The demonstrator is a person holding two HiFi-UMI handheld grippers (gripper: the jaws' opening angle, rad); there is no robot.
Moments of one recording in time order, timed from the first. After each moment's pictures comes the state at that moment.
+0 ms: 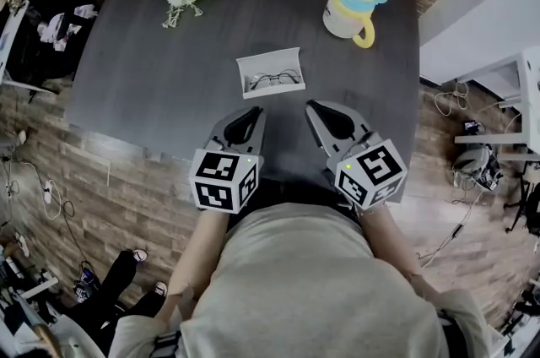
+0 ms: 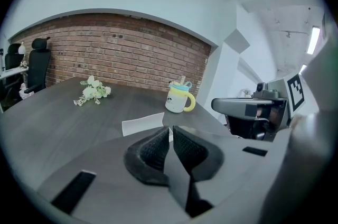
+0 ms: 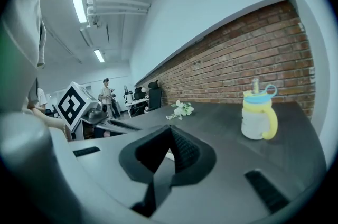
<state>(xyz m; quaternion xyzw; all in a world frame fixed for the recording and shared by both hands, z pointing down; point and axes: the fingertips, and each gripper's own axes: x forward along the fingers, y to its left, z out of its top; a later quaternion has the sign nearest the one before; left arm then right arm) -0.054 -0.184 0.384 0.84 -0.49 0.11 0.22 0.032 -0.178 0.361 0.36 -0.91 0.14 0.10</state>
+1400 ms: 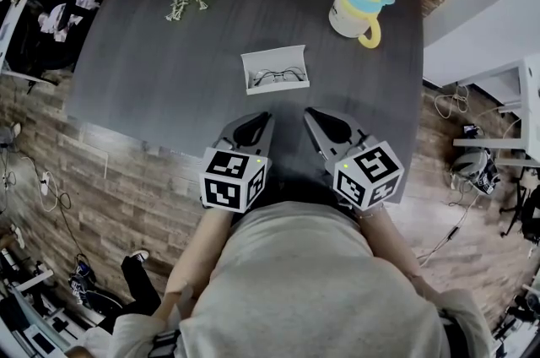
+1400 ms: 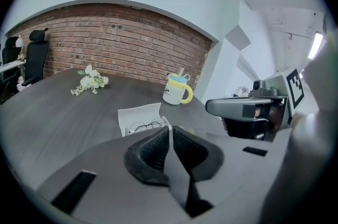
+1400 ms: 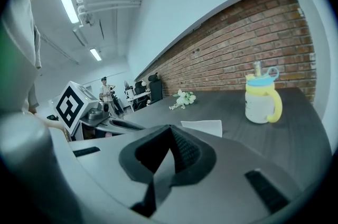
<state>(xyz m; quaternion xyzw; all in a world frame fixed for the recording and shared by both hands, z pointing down) -0.044 -0.173 0.405 0.83 -0.47 0.13 0.26 0.024 -0.168 0.383 0.35 -0.90 0.20 0.14</state>
